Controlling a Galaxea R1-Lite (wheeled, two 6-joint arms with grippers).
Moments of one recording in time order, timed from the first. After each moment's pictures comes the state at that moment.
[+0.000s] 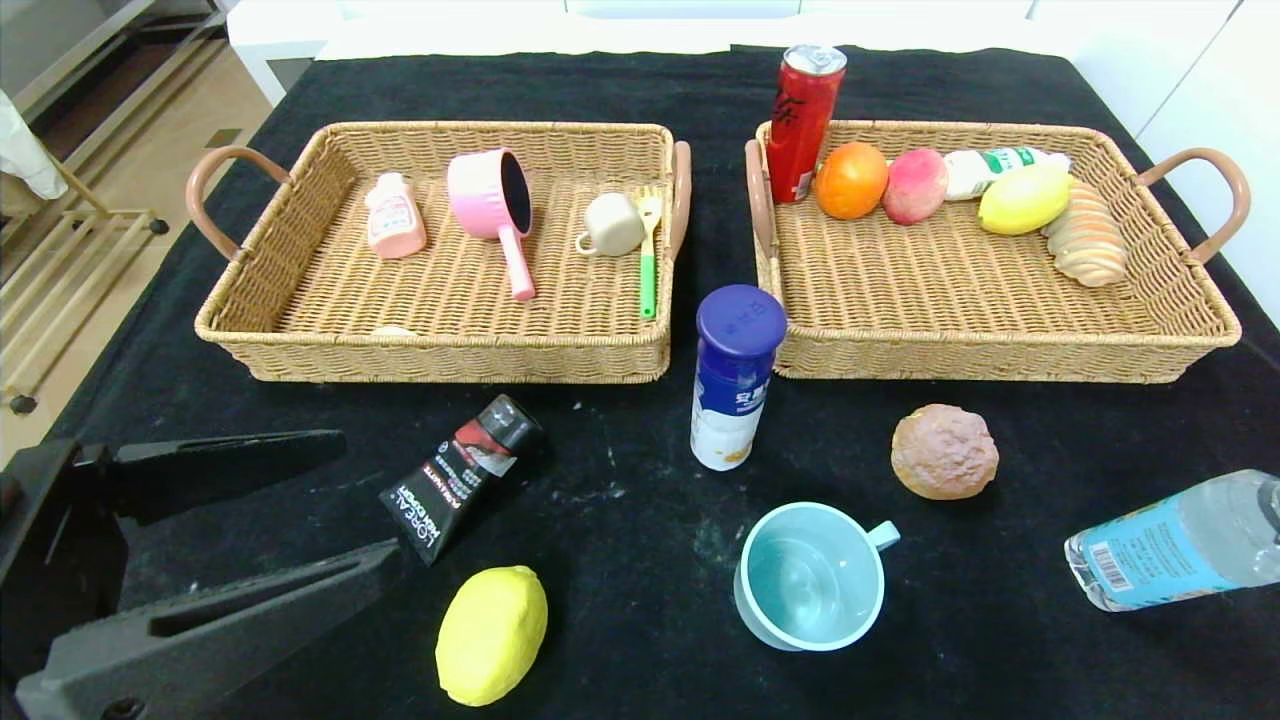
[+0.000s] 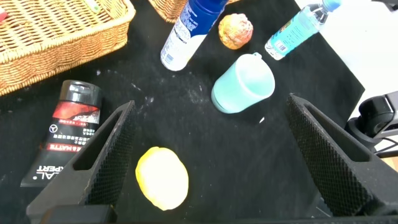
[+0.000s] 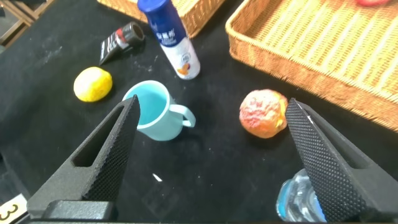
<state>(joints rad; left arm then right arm) -0.48 0.96 -0.70 -0.15 -0.37 -0.07 0.41 0.83 -0.74 -0.05 0.27 -0.03</state>
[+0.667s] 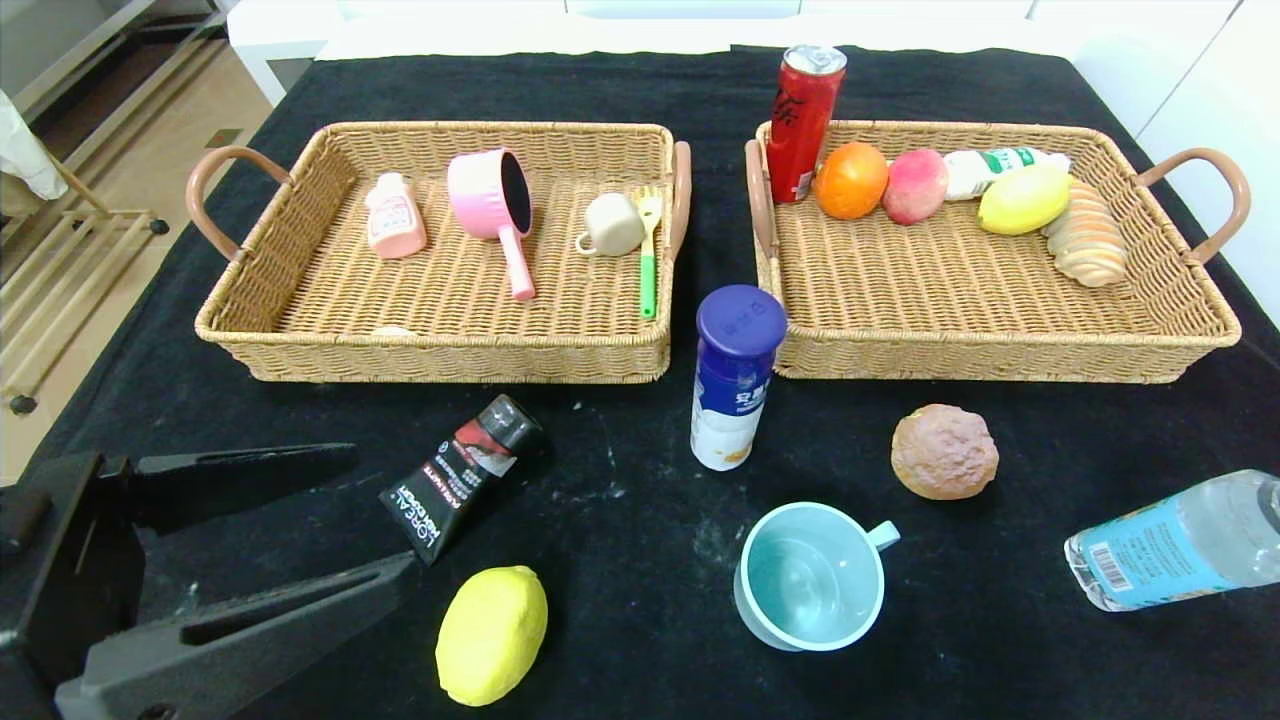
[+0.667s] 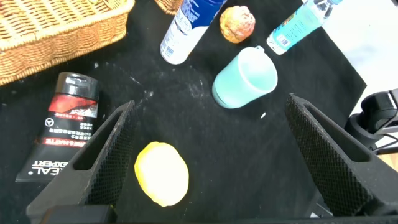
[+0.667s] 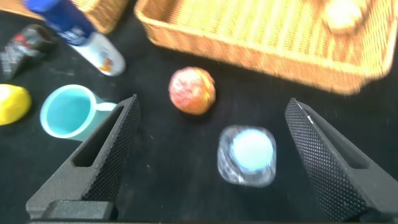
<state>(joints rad) -0.48 0.98 -0.69 -0.15 -0.37 -0.07 0.39 0.79 -0.82 0.14 -0.07 0.01</state>
